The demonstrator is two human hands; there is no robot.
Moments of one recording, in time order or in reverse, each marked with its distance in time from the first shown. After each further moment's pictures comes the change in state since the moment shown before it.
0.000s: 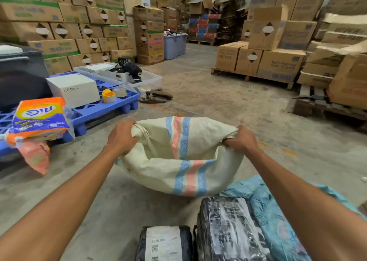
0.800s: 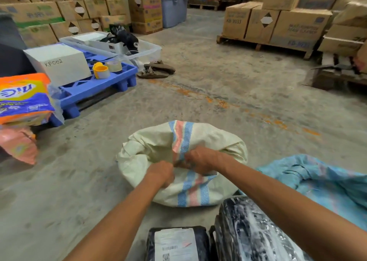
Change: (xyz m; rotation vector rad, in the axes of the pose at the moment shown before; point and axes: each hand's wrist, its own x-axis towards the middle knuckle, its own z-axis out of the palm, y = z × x) left_hand -0.054 0.033 0.167 0.372 -0.636 0.233; right_hand -0.013 -0.048 0.181 -0.683 -0.622 -0.825
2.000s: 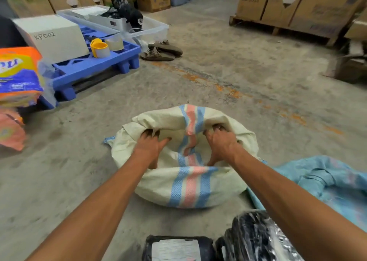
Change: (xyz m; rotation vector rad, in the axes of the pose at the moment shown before) left_hand 0.068 -0.066 -0.002 0.363 0.025 0.030; right_hand 0.042 0.047 0.015 -0.205 -0.029 0.367
